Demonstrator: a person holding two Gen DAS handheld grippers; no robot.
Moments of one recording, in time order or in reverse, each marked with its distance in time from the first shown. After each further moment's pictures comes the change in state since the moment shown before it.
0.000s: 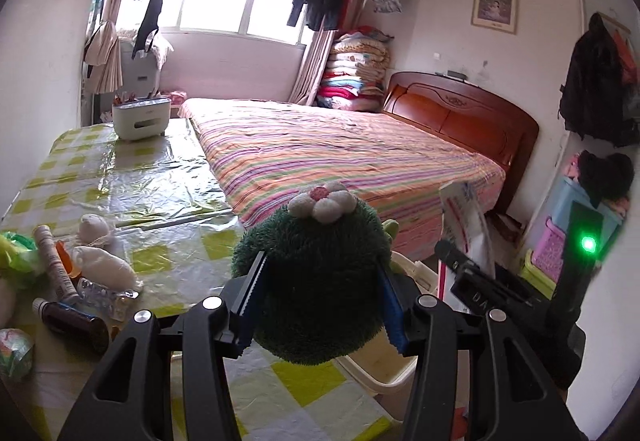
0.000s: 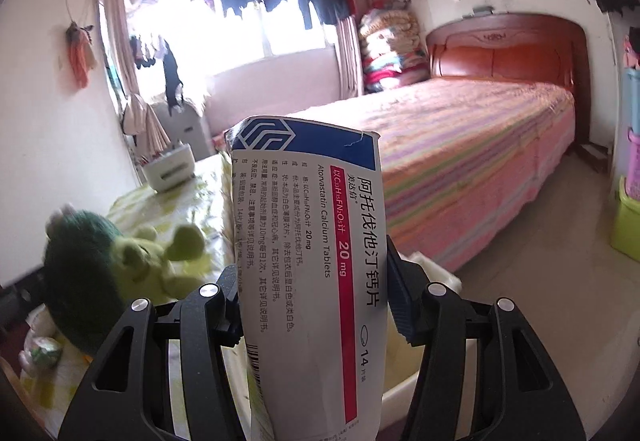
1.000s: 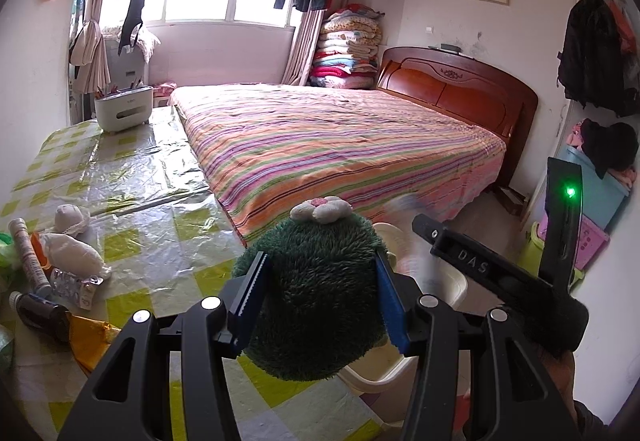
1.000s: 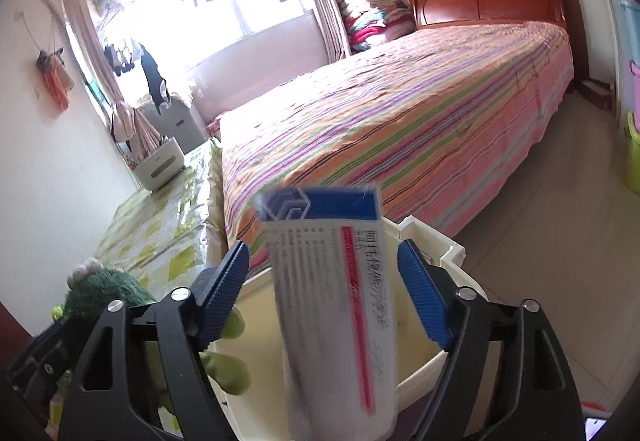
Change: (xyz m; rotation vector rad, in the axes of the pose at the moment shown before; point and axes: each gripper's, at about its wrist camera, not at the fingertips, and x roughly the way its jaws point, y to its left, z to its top) left arm 0.040 -0.033 -0.017 0.052 0.071 0.005; right arm 0.047 -0.047 0.001 0.161 0.105 0.045
